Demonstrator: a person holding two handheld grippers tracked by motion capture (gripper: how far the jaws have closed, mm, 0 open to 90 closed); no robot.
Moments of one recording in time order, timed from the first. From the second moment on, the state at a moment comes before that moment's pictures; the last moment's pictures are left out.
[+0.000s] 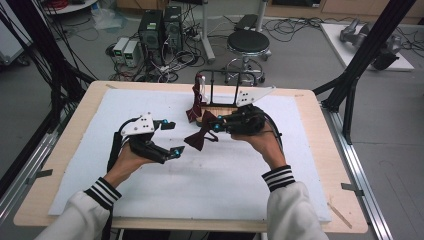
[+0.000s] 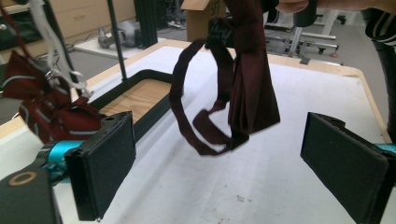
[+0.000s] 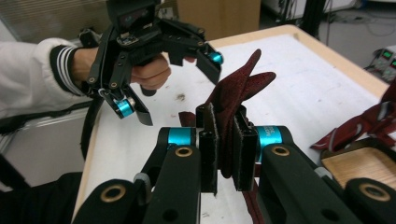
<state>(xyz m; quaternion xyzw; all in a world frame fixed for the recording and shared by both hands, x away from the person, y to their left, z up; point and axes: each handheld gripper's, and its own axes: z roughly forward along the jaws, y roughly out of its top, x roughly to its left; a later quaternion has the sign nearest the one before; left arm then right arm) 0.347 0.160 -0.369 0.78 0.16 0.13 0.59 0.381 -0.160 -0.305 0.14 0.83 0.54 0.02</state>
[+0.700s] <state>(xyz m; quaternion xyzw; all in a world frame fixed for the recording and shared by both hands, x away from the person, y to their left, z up) 0.322 0.229 -0.402 0.74 0.25 0.19 0.60 0.385 -0.182 -0.295 0.20 0.77 0.60 0.12</state>
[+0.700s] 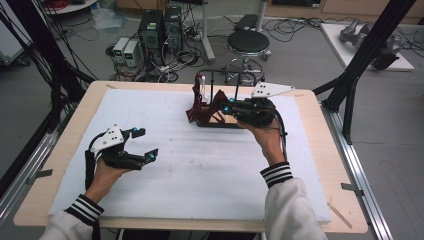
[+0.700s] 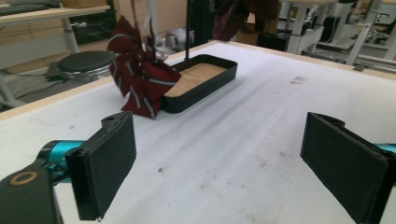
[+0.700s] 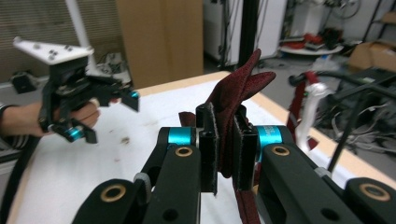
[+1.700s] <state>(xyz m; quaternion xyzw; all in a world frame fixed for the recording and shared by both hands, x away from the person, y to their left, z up) 0.296 0.263 -0.434 0.69 0.30 0.25 0.61 0.391 -0.214 -0.287 0.25 0.68 0.65 0.23</state>
